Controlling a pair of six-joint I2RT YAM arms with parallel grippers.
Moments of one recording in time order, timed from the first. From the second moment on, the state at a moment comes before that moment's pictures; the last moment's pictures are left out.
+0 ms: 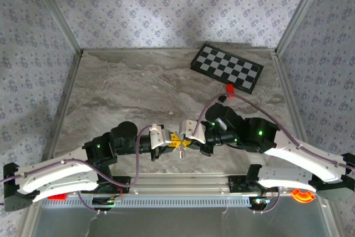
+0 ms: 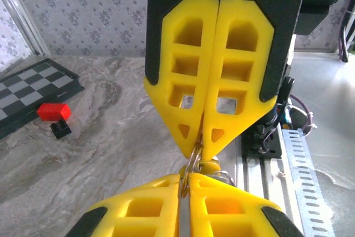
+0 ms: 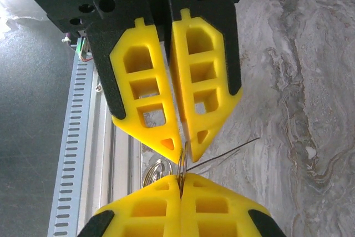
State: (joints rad) left arm -1.19 0.76 0.66 -0.13 0.21 0.11; right arm 1.14 0.99 1.15 -0.84 -0.23 -0.31
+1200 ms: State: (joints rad) left arm -1.19 0.72 0.59 0.13 0.33 0.05; right arm 1.14 0.74 0.89 -0.48 -0.29 -0.20
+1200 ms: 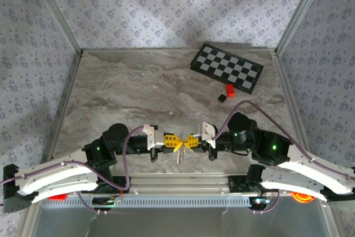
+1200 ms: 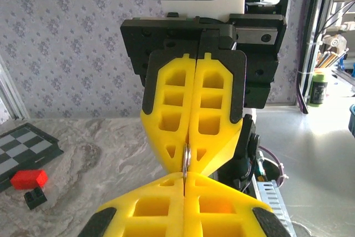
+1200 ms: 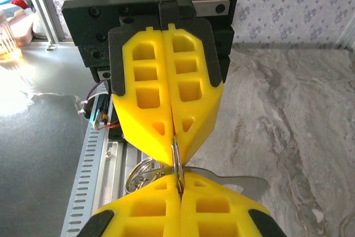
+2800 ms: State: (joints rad) left arm -1.19 0.75 0.65 -0.13 0.24 0.14; right arm 1.19 1.00 1.15 -0.86 -0.18 -0.33
